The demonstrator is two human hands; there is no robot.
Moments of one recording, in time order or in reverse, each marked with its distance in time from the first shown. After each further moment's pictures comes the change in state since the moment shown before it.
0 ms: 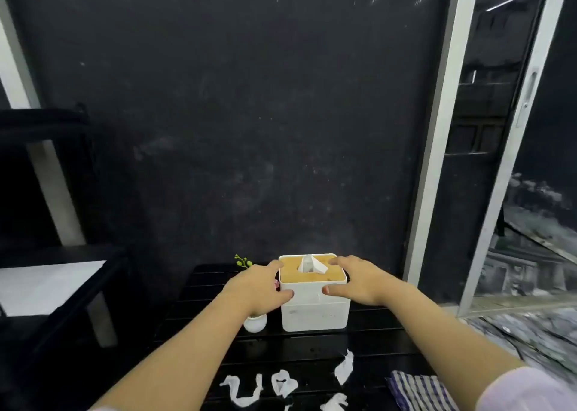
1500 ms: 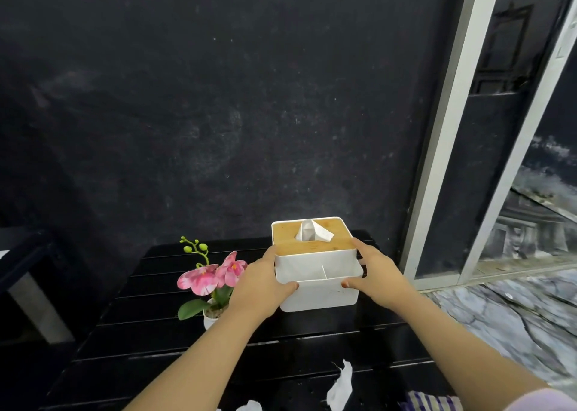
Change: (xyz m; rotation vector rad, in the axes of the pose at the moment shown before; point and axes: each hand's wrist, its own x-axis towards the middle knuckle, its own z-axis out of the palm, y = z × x) left_hand 0.126 -0.007 0.118 -0.380 0.183 0.014; right_hand 0.085 0.102 0.059 0.318 0.220 0.137
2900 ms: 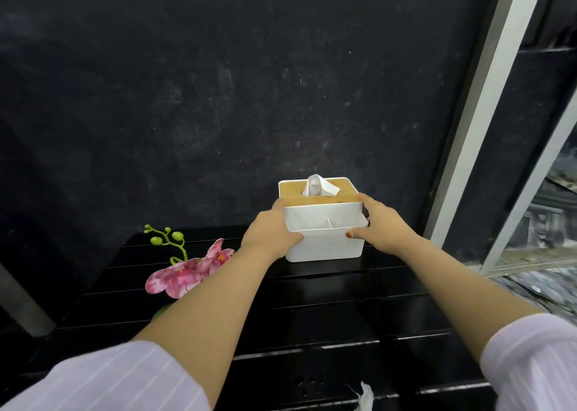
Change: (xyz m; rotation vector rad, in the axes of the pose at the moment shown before) left_hand 0.106 -0.006 0.016 0.079 -0.018 -0.074; right_hand 0.111 0.027 0.005 -0.084 0.043 -0.028
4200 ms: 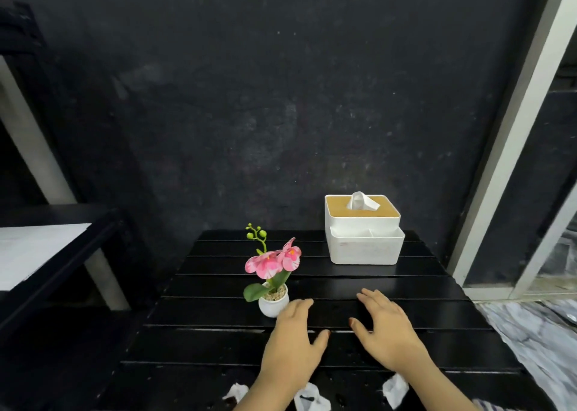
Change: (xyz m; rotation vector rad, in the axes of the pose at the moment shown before) left_hand -0.180 -0.063 0.022 -0.112 0.038 -0.001; right_hand -0.130 -0.013 0.102 -0.235 -0.073 -0.105
